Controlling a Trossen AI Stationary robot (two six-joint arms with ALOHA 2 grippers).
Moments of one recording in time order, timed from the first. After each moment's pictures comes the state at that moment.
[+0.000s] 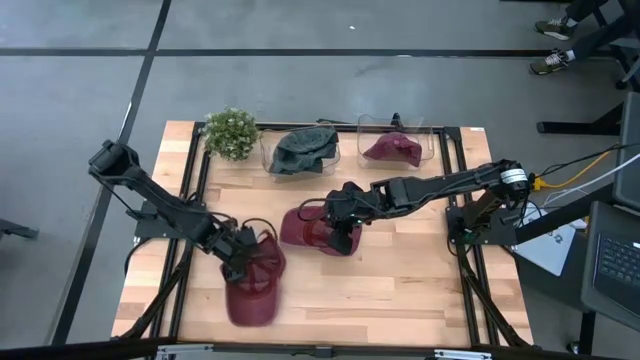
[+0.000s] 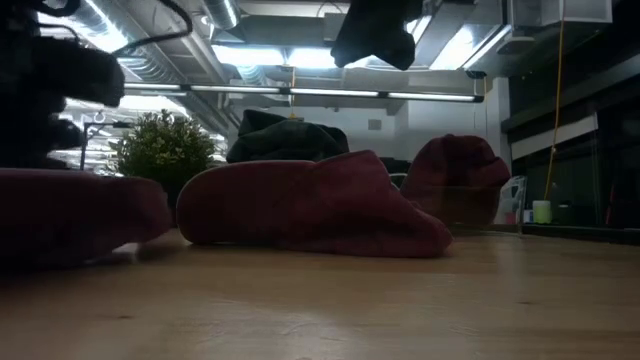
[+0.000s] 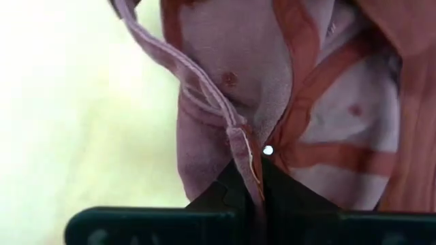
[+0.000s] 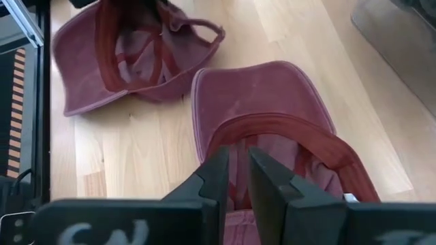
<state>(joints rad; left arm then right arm) -0.56 1.25 0.61 -0.59 -0.15 -0.91 0.15 1.66 1.46 -0.64 0.11 0.42</state>
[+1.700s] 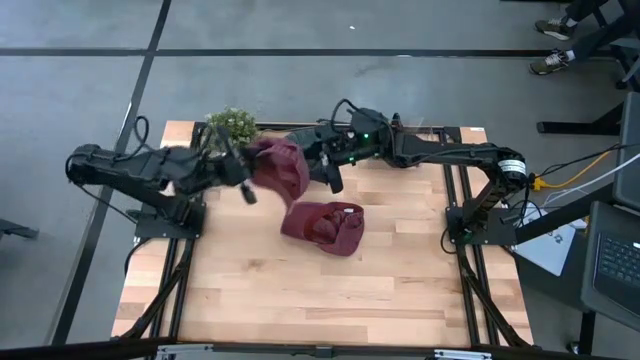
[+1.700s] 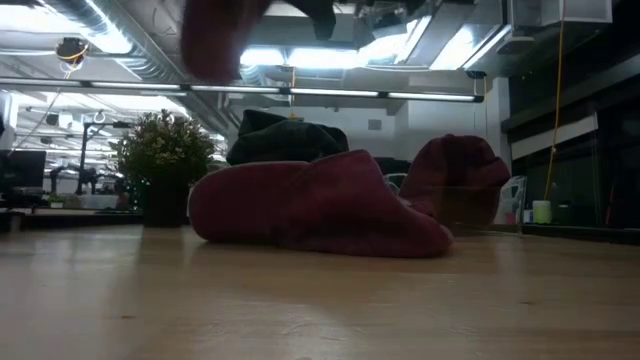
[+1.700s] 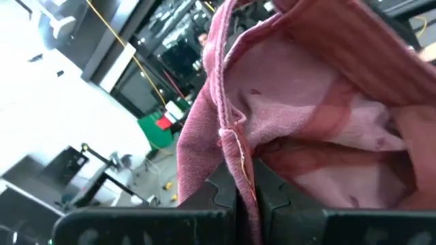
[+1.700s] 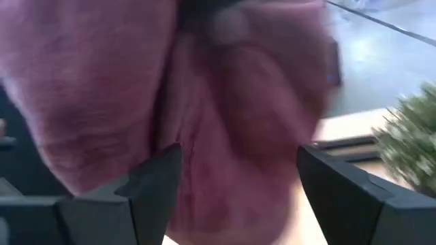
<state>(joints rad) -0.22 0.97 1.15 -0.25 -0.75 0.64 -0.22 1.65 1.46 0.14 -0.47 0.28</state>
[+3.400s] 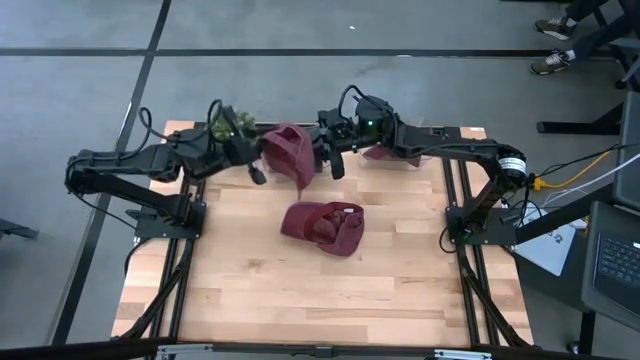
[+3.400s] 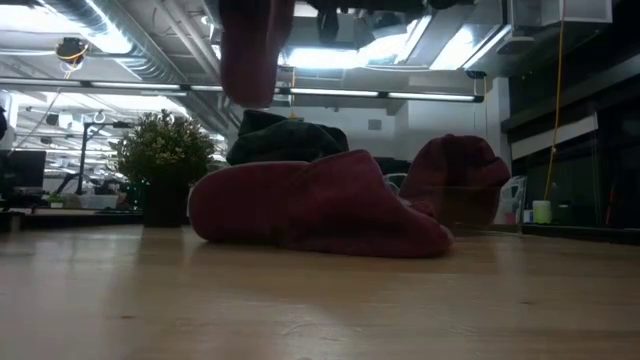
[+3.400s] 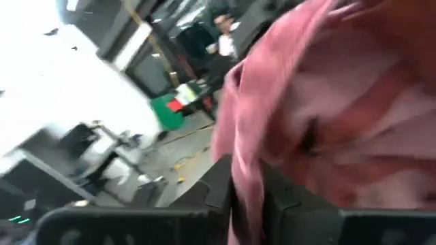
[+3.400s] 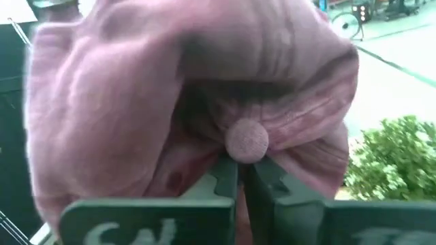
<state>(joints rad) -0.02 1.00 1.15 -0.22 -0.65 0.61 -0.30 1.65 1.46 0.19 -0.50 0.24</state>
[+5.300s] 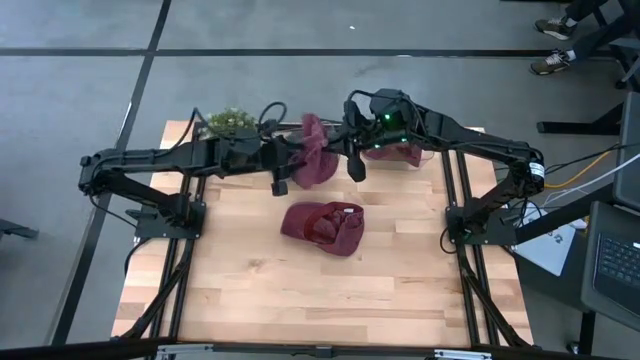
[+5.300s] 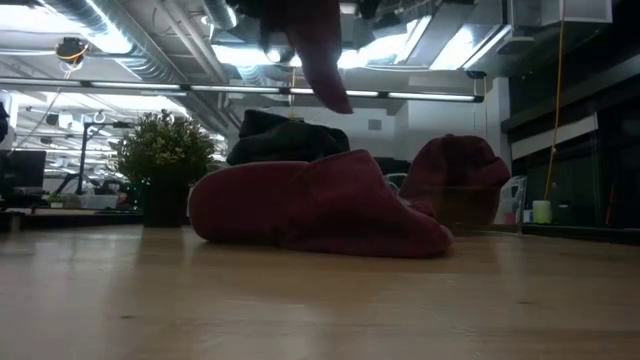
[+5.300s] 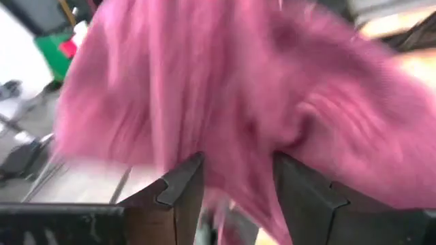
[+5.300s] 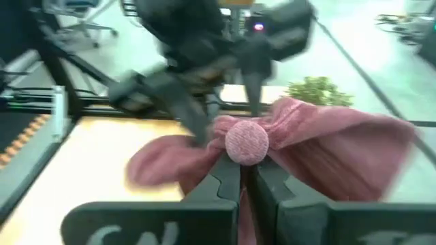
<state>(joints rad) 0.13 1.20 1.15 -0.31 -0.27 0.31 -0.26 1.51 1.62 -0.44 -0.27 -0.15</state>
